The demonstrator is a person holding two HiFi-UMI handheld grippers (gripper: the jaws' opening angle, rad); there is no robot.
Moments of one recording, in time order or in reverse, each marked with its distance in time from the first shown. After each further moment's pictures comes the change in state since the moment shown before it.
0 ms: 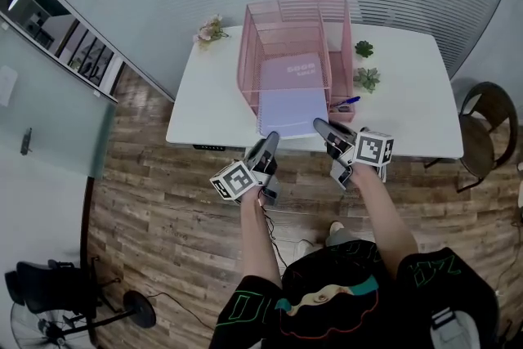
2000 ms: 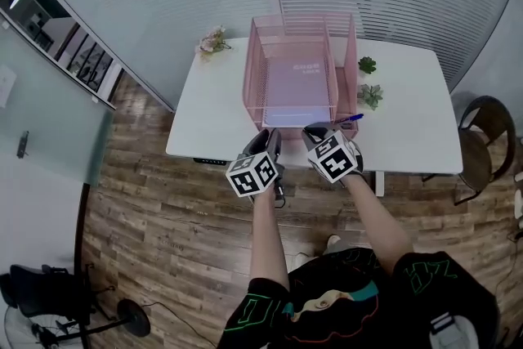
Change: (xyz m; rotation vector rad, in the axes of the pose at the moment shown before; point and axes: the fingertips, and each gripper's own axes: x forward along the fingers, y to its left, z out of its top) left arm 0.040 0.036 0.033 0.381 0.062 0.391; right arm 0.061 -0.021 -0.023 -0.950 0.541 -0.415
